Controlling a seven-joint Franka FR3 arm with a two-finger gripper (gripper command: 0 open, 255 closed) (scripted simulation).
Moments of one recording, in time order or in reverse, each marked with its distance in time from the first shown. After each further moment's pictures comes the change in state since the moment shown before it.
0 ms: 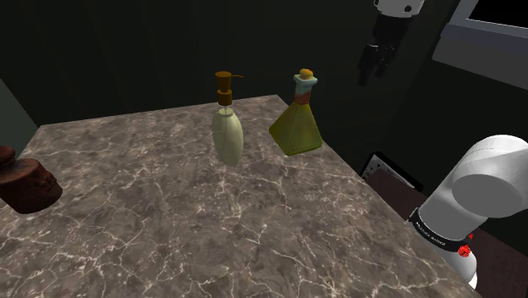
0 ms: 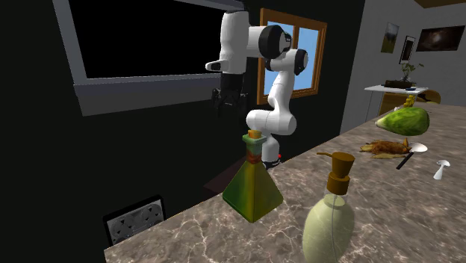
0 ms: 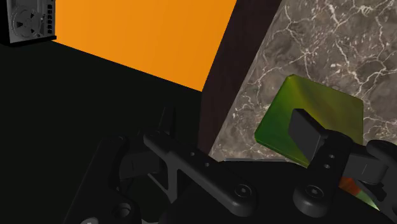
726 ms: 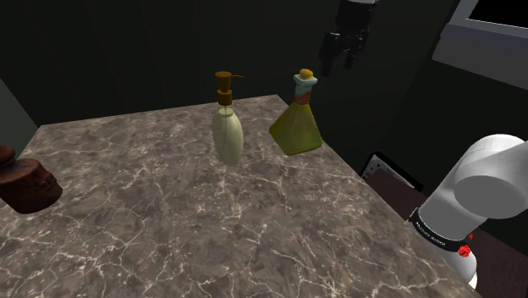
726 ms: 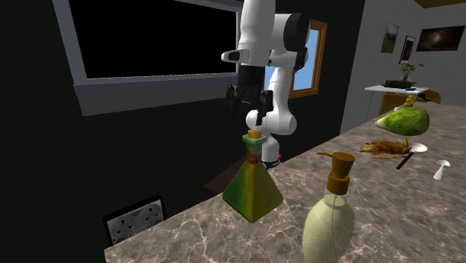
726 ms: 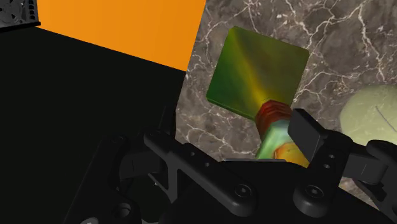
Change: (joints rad) arm 0.038 0.170 0.166 0.175 0.074 0.039 0.220
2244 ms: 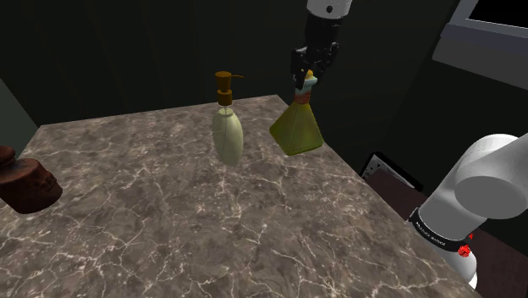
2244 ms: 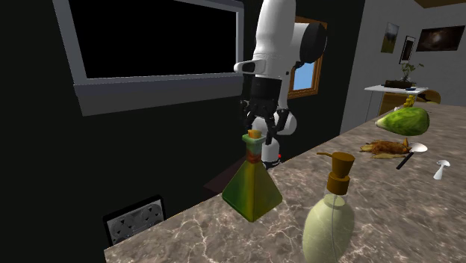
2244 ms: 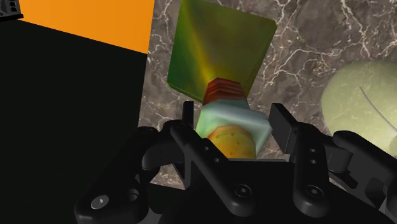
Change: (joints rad) arm 0.014 0.128 0.105 0.034 0.009 0.123 0.148
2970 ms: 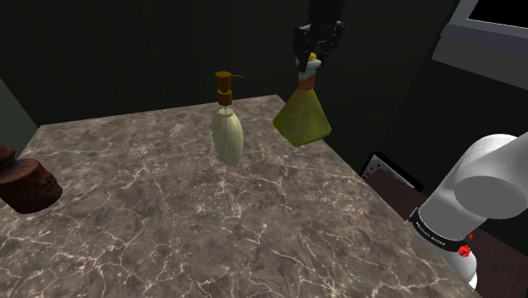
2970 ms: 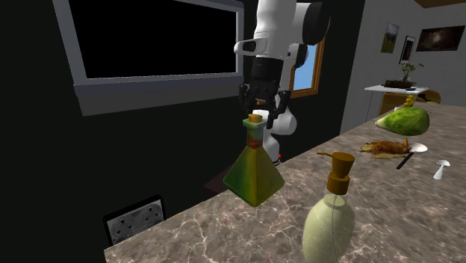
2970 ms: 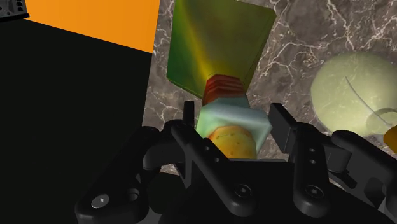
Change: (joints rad) arm -0.005 0.018 -0.004 0.132 -0.005 -0.118 -0.005
